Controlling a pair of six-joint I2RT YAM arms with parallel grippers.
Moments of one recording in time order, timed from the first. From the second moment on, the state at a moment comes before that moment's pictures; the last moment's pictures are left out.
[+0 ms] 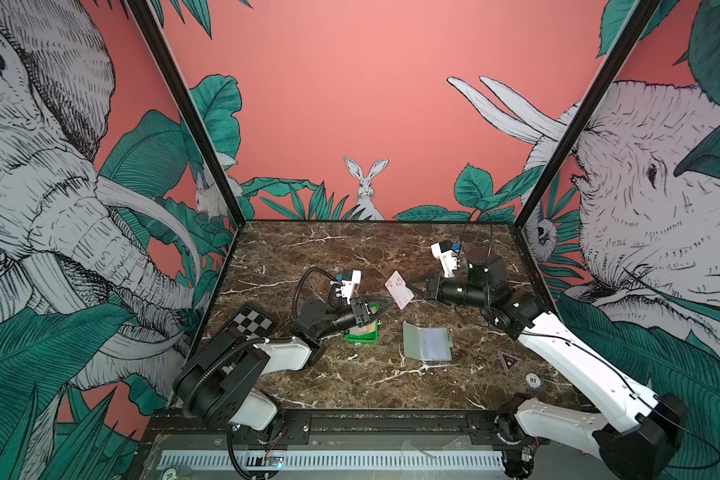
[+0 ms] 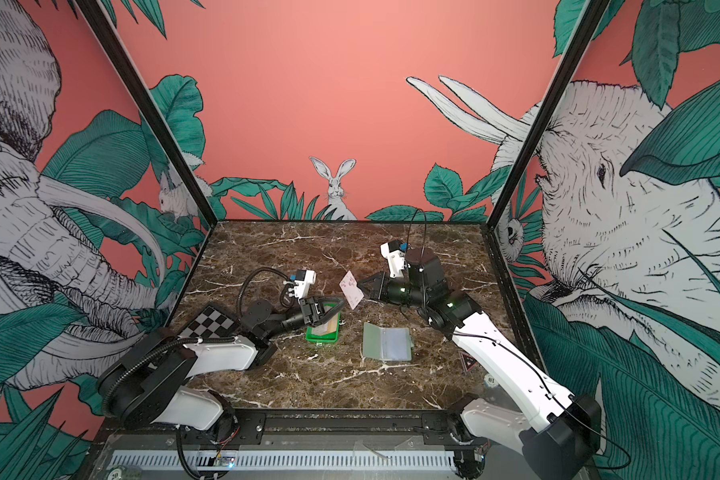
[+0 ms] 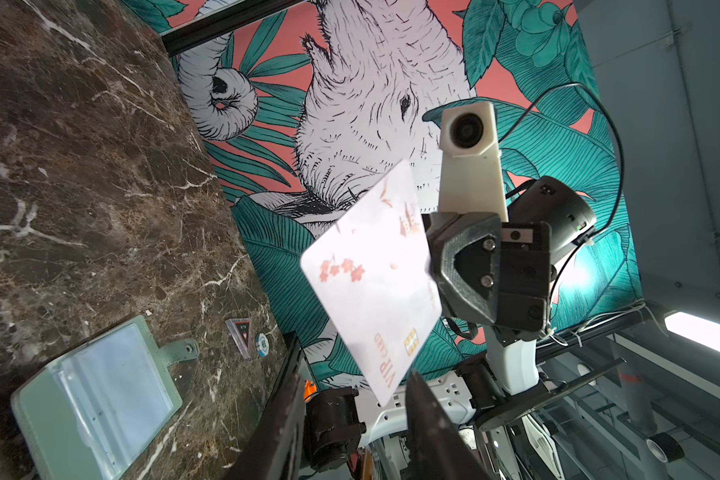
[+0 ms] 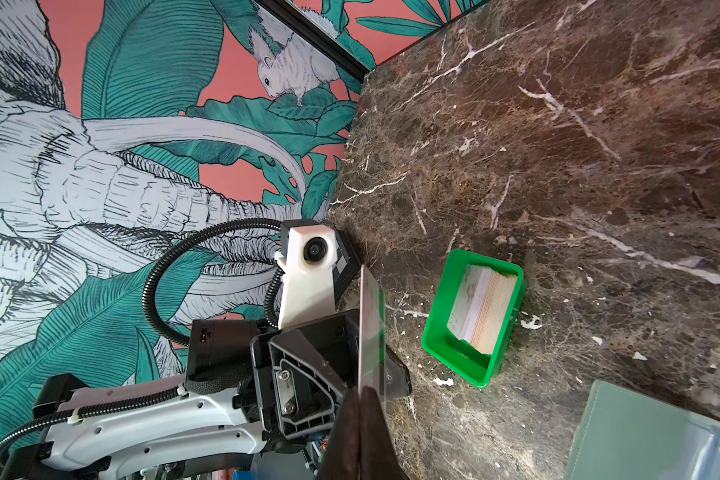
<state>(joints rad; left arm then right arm) -0.68 1.45 0.41 1.26 0.64 -1.34 0.58 1.13 1.04 -0.35 -0.50 0.79</state>
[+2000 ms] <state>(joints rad) -0.80 1.34 0.49 0.77 0.57 -1.14 0.58 0.94 0.83 -0.65 -0.22 0.64</state>
